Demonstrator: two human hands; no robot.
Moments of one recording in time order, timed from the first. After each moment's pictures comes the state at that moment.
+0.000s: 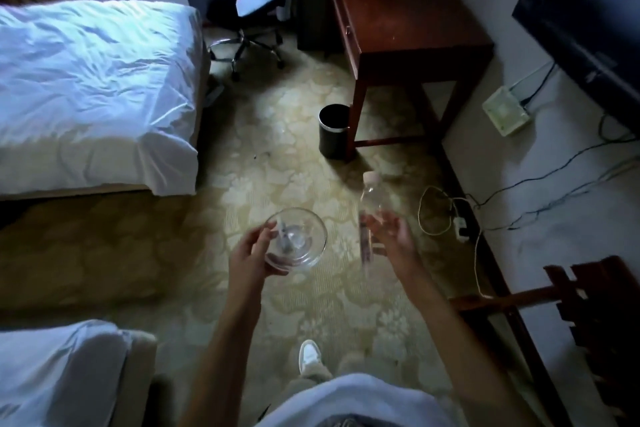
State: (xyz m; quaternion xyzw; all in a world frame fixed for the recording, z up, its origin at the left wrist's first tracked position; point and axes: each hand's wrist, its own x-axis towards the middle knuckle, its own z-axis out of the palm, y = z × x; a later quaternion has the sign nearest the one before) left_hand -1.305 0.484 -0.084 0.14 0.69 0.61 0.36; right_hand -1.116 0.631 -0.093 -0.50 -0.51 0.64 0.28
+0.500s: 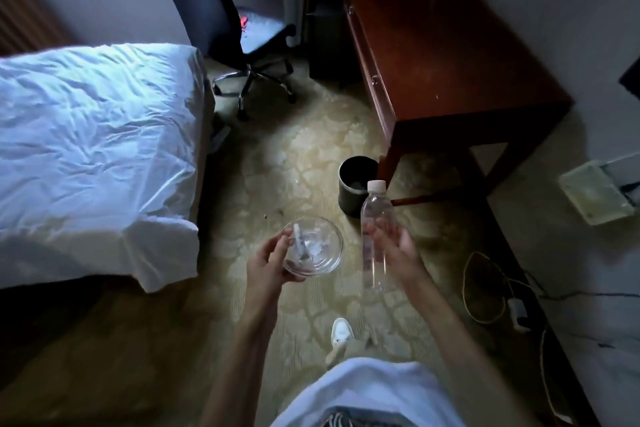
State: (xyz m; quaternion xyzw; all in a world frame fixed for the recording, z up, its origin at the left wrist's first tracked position) left_hand -1.537 0.820 -0.093 0.14 0.68 0.61 0.37; right_hand -1.367 0.960 -0.125 -0.49 -0.47 0.69 0.26
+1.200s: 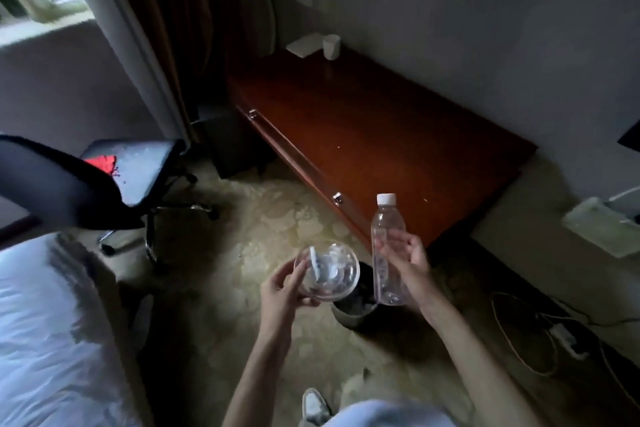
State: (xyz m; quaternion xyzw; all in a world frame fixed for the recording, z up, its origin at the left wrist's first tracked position) left_hand -1.827 1.307 -0.083 0.31 0.59 0.49 0.56; right_hand -1.606 1.344 -0.104 -0.57 -0.34 0.58 0.47
